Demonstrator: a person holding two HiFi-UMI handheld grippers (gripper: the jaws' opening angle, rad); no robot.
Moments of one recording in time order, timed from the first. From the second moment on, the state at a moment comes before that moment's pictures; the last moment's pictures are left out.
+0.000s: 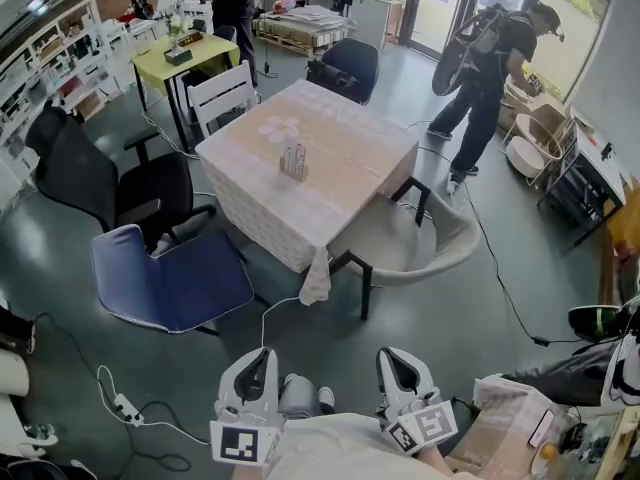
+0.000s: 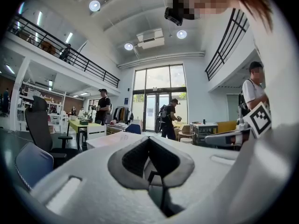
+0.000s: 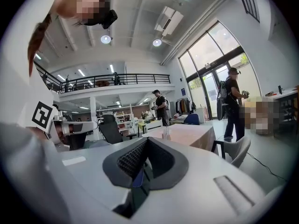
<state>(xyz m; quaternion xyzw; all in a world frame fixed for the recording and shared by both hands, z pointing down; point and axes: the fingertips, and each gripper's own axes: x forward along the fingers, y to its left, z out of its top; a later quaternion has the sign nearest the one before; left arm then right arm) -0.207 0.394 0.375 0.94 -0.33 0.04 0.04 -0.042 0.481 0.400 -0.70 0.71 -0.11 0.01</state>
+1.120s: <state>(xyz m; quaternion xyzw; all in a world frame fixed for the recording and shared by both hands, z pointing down) -0.179 0.220 0.382 0.95 -0.32 0.05 0.06 -0.014 0.308 0.392 -0.72 0.68 -0.11 0.01</state>
